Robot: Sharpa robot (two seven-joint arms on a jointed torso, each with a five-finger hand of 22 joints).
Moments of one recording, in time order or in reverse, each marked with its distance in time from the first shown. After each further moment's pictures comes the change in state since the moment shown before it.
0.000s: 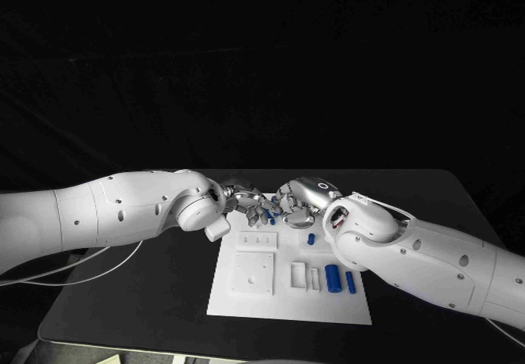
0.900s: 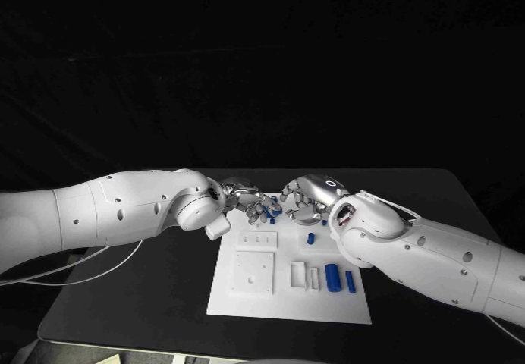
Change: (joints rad) left arm 0.000 -0.001 0.000 -0.004 0.010 -0.002 0.023; left_hand -0.092 0.087 0.047 -0.088 0.043 0.045 0.002 0.041 0.021 0.070 -0.020 -0.029 0.017 0.013 -0.009 0.007 0.013 0.000 -0.004 -0.004 0.013 0.001; right arm 0.000 -0.017 0.000 -0.032 0.034 -0.037 0.004; right_hand 0.012 -0.104 -0.071 -0.004 0.032 -0.047 0.058 -0.077 -0.031 -0.051 0.049 -0.032 -0.017 -0.040 0.040 -0.025 -0.016 -0.003 -0.019 0.001 -0.034 -0.015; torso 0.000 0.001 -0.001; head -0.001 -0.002
